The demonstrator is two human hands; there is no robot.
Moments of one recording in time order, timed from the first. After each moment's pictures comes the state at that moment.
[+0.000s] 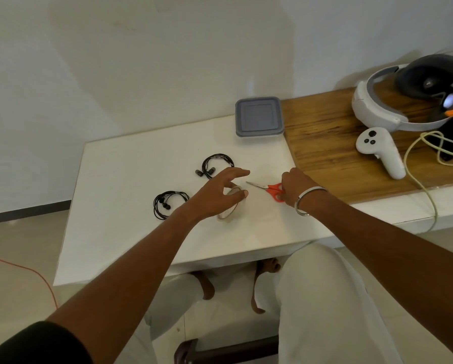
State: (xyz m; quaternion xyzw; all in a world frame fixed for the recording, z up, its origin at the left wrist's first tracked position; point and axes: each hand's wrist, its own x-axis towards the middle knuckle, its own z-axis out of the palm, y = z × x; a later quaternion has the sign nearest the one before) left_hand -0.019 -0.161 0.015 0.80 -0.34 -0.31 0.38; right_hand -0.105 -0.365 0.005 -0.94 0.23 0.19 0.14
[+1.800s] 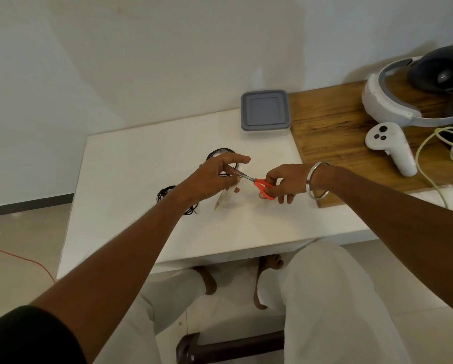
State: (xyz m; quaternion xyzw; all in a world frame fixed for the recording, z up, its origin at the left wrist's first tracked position) left_hand 0.008 -0.162 0.032 0.77 -0.30 -0.35 0.44; right_hand -0.084 -0.364 0.032 -0.85 0.11 0.34 0.38
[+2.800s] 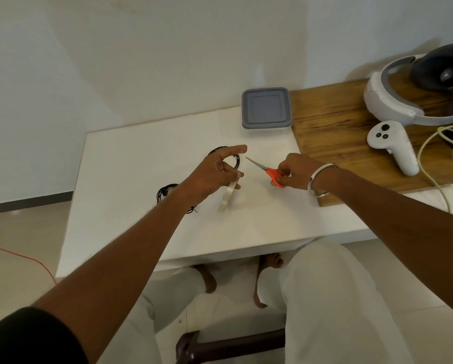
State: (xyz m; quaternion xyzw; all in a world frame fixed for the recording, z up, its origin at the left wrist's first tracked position) left_hand 0.000 -0.162 0.040 0.73 -0.23 -0.38 0.52; right_hand -0.083 -0.383 0.016 -0.95 0.11 0.21 0.20
